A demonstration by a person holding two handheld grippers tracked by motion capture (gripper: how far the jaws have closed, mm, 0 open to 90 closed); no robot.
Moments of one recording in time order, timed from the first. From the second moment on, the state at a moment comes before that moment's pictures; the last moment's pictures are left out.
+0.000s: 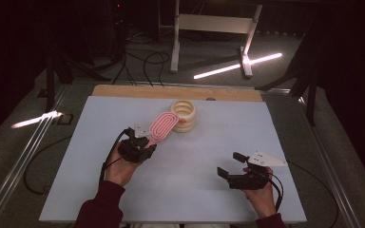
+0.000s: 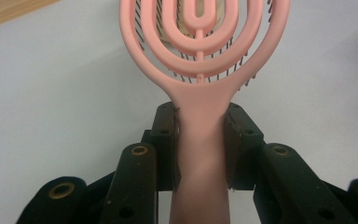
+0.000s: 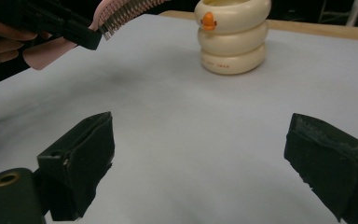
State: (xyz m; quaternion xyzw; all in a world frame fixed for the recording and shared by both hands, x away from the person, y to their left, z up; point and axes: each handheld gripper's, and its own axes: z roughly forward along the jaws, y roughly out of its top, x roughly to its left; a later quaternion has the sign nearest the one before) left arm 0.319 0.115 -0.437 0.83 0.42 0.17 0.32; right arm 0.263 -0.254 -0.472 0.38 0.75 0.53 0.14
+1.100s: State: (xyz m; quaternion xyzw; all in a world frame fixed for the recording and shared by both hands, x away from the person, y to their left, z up) left arm 0.299 0.087 -0.430 0.85 0.34 0.20 0.35; right arm 0.307 -0.189 -0.428 0.36 0.77 0.53 0.05
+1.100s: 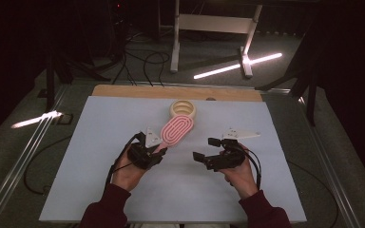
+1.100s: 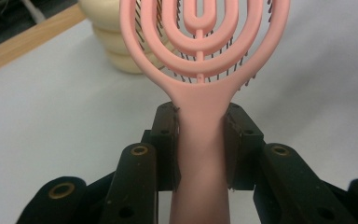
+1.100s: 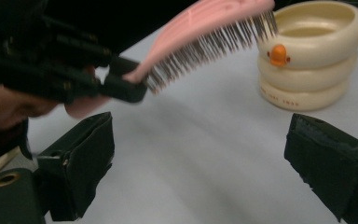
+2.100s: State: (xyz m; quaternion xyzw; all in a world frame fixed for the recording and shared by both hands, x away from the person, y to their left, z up) left arm 0.284 0.064 -0.433 0.86 0.30 0.22 0.36; right arm 0.334 -0.179 -0.426 0.41 0.74 0.53 0.01
